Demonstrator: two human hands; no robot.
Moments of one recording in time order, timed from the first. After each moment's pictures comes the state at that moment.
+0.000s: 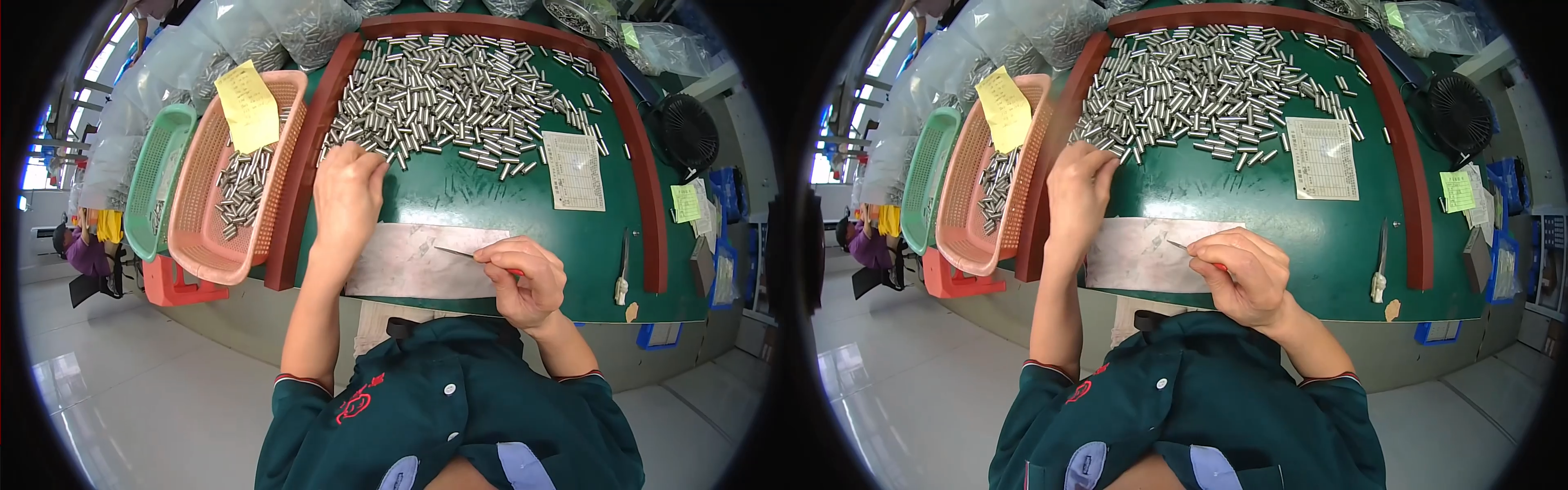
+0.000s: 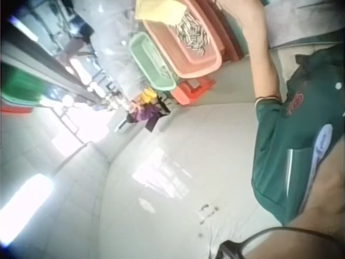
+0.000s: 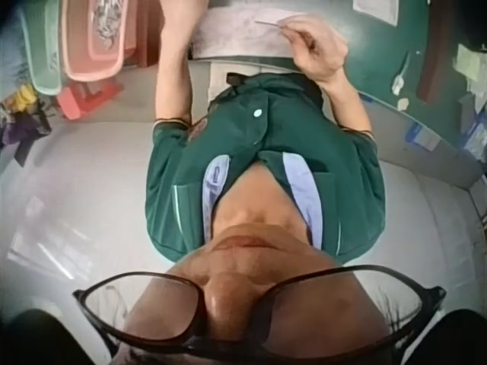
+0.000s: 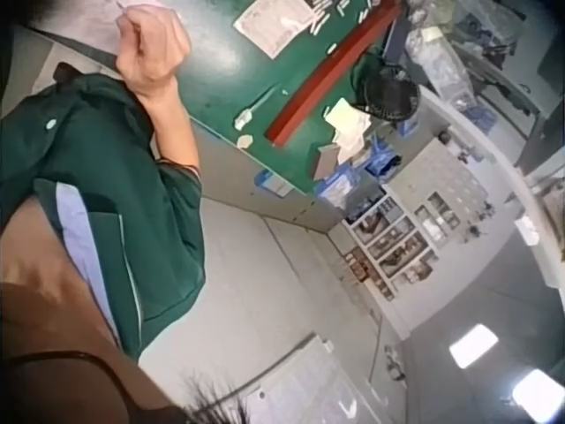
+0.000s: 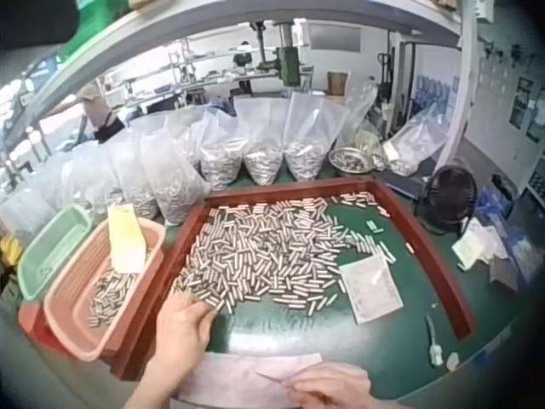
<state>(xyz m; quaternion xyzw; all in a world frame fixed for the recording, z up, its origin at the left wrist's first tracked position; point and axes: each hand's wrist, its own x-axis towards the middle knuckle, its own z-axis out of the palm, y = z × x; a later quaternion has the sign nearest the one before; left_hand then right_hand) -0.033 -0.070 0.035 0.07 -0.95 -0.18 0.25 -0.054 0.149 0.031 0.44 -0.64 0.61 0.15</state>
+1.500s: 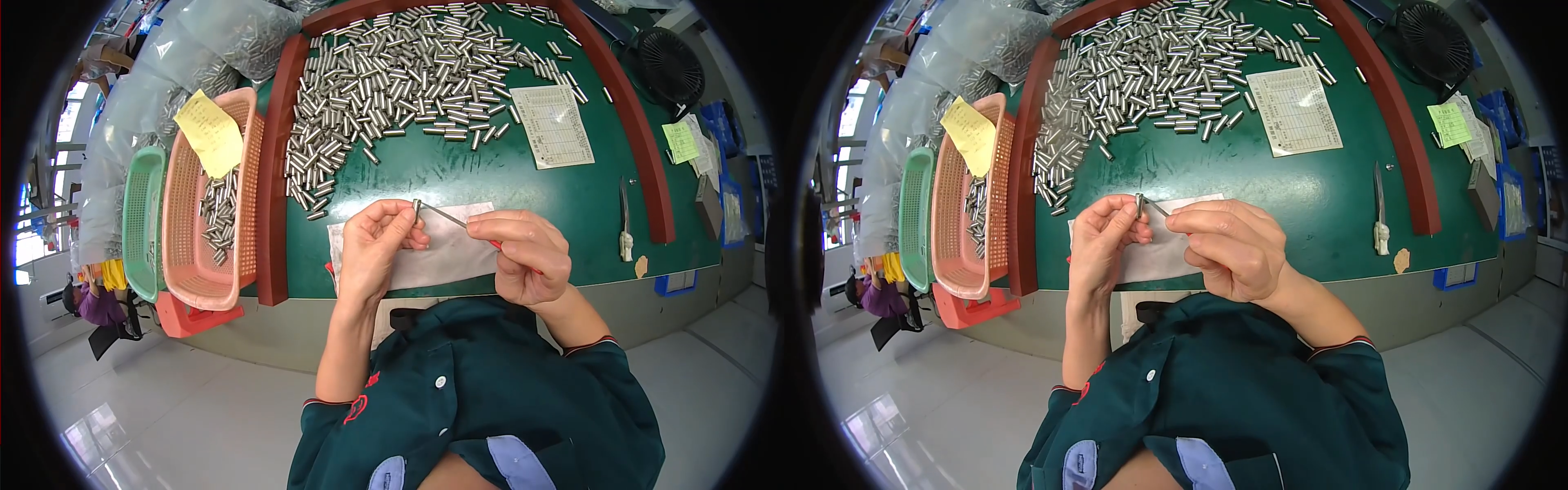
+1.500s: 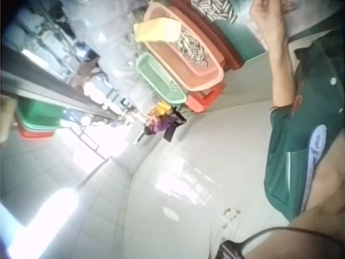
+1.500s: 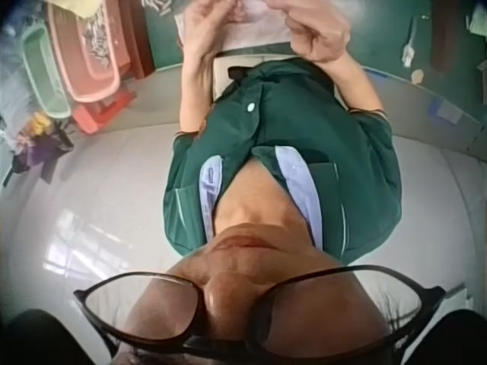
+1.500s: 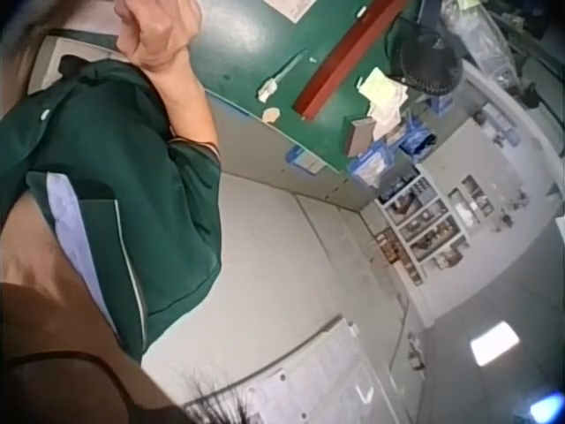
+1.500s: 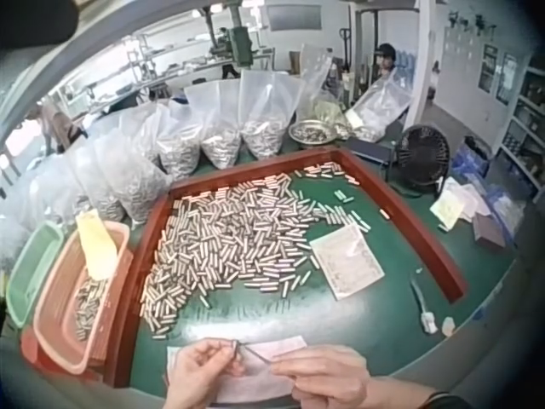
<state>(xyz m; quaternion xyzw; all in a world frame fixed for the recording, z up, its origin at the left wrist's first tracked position) 0.005 -0.013 0.012 0.21 -0.55 -0.81 -0.03 -0.059 0.167 0.031 0.48 -0.65 0.56 0.20</state>
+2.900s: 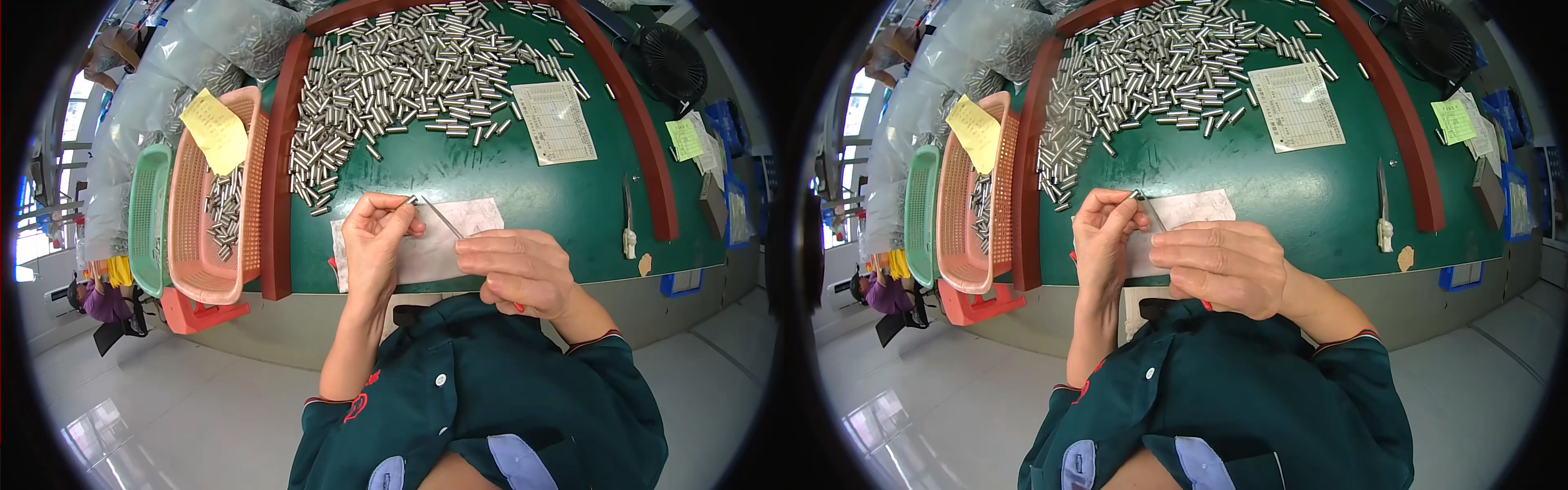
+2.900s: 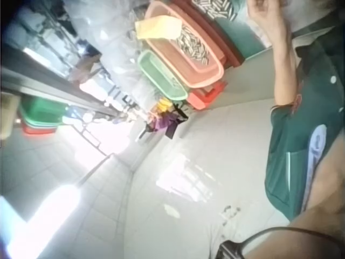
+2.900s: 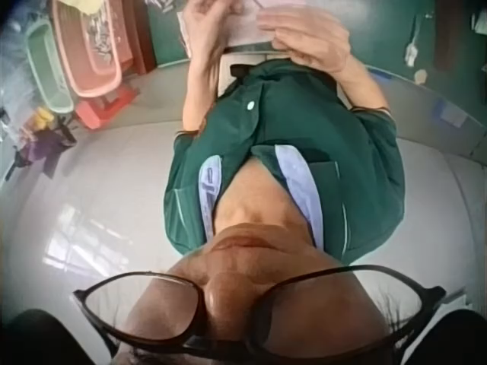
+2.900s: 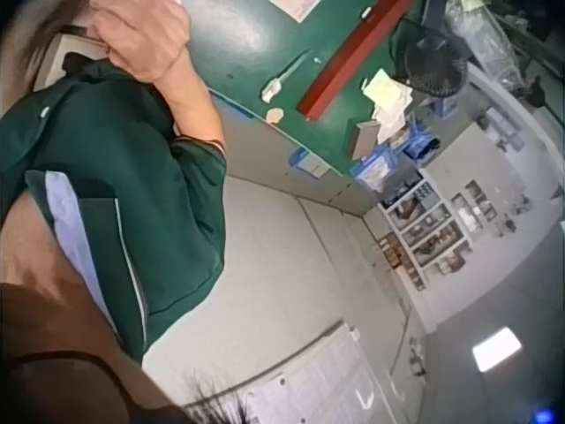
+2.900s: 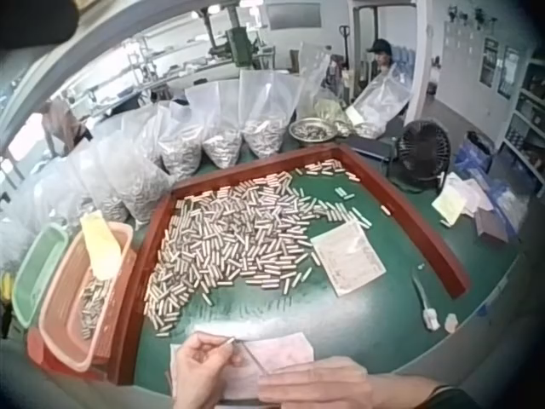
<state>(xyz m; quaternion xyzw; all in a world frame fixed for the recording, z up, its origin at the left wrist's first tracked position) 0.005 -0.002 0.012 0.22 -0.54 -0.81 0.10 -0.055 0.171 0.031 0.56 -0.58 0.58 0.15</state>
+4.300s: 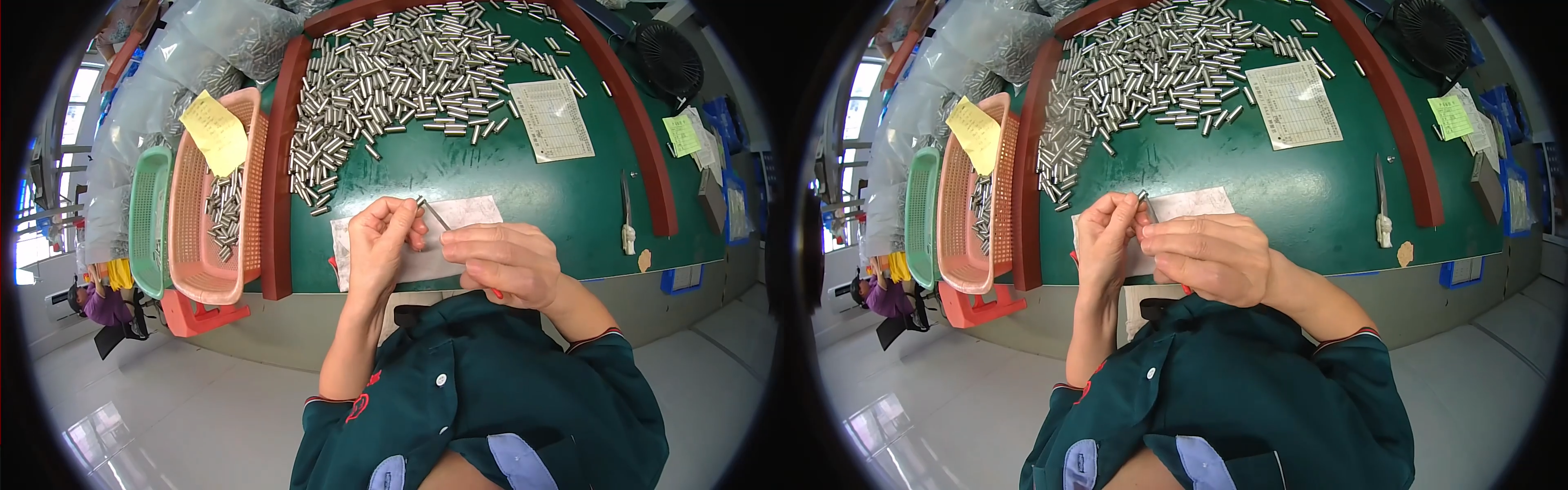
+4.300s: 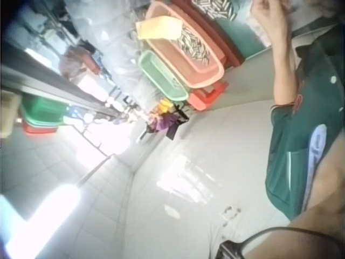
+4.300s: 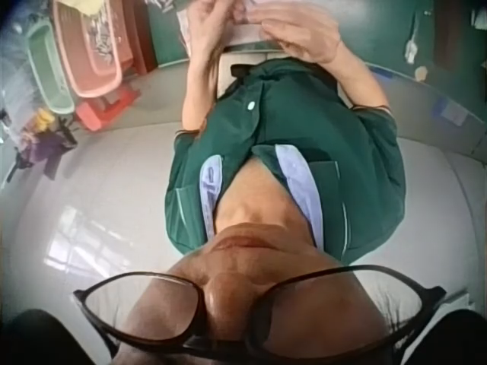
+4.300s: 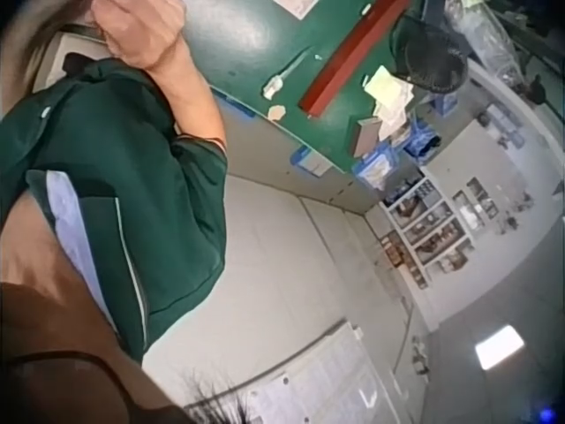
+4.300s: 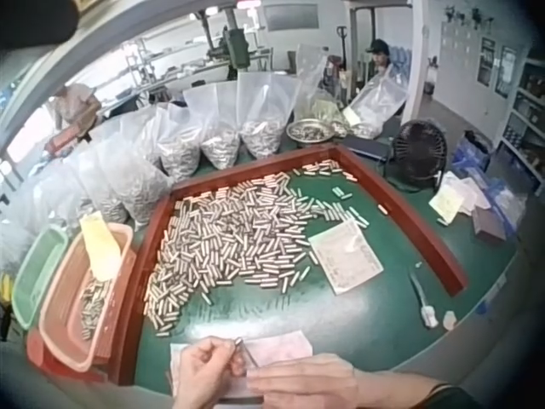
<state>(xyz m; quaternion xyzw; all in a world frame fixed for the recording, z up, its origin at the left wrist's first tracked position) 0.005 -0.002 0.016 0.22 -0.59 -0.78 0.02 -0.055 0.161 0.029 0.56 -0.58 0.57 0.16</state>
